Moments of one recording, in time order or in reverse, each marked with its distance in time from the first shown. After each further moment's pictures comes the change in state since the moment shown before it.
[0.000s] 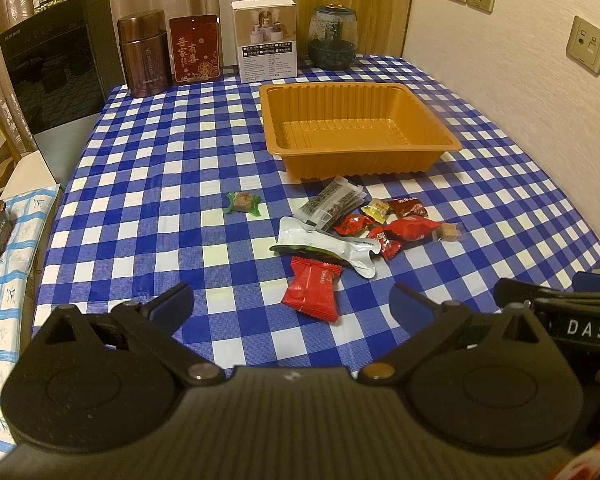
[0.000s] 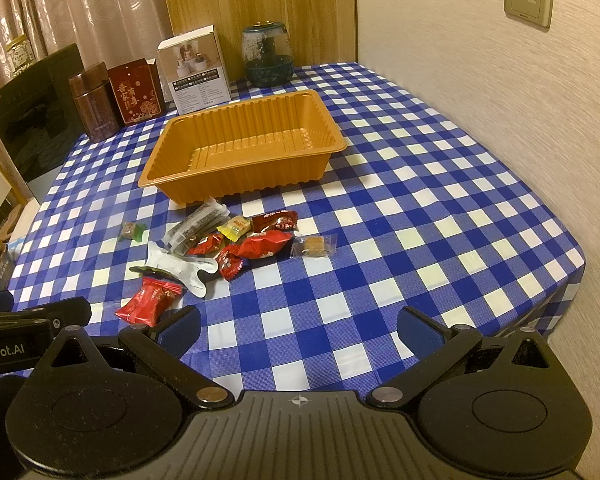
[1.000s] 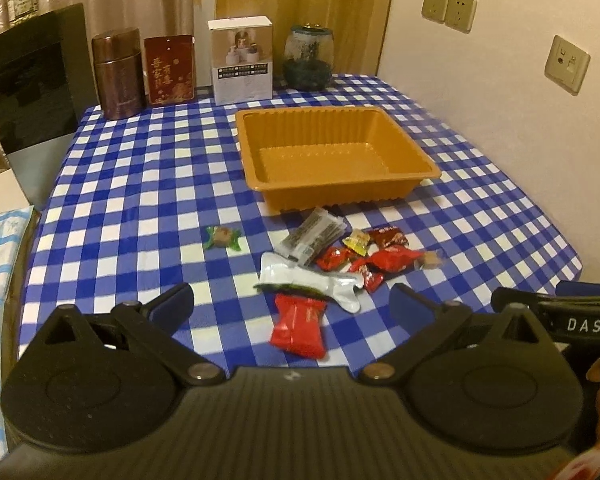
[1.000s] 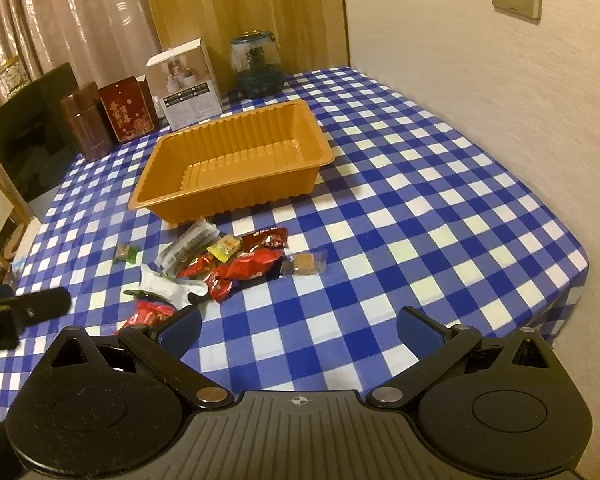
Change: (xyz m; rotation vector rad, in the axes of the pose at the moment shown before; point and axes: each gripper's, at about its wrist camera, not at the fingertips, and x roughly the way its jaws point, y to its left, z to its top) left arm 0.008 0.006 0.025 0.011 -0.051 -0.106; right arm 0.008 -0.017 0.013 0.037 -0.017 0.022
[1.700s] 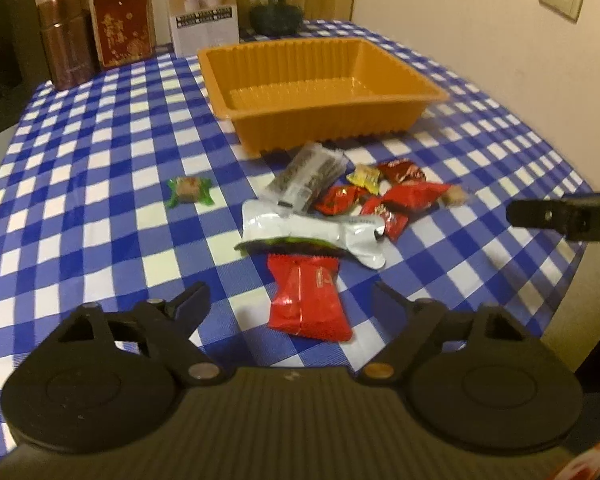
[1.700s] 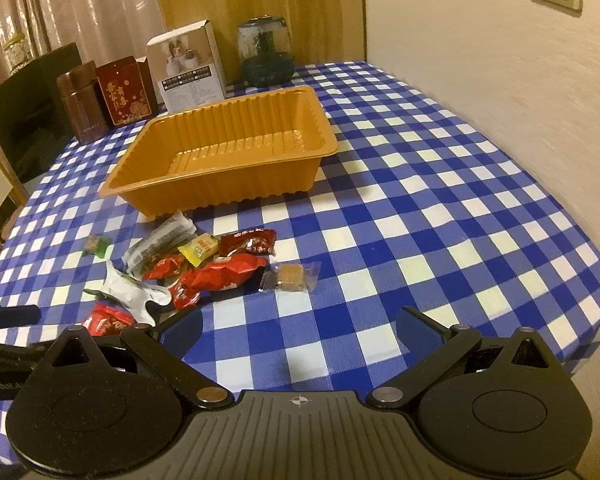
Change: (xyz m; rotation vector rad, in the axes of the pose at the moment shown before) left arm 0.090 0.015 -0.040 0.099 0.107 -0.070; right arm 0.064 -0.020 0.004 -0.070 -0.005 0.021
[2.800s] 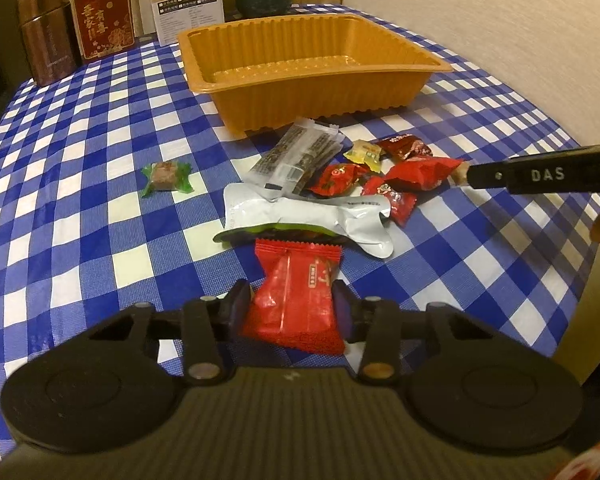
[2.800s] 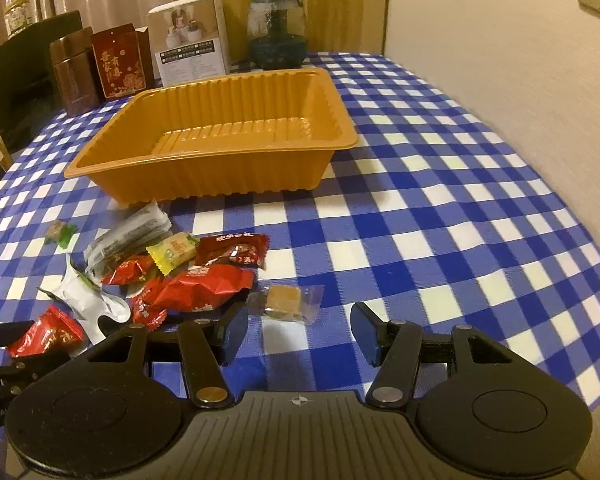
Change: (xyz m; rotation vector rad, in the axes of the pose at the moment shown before) left arm 0.030 -0.007 -0.004 0.043 0.012 0.001; right arm 0.062 0.004 0.014 -0.086 0.027 -0.024
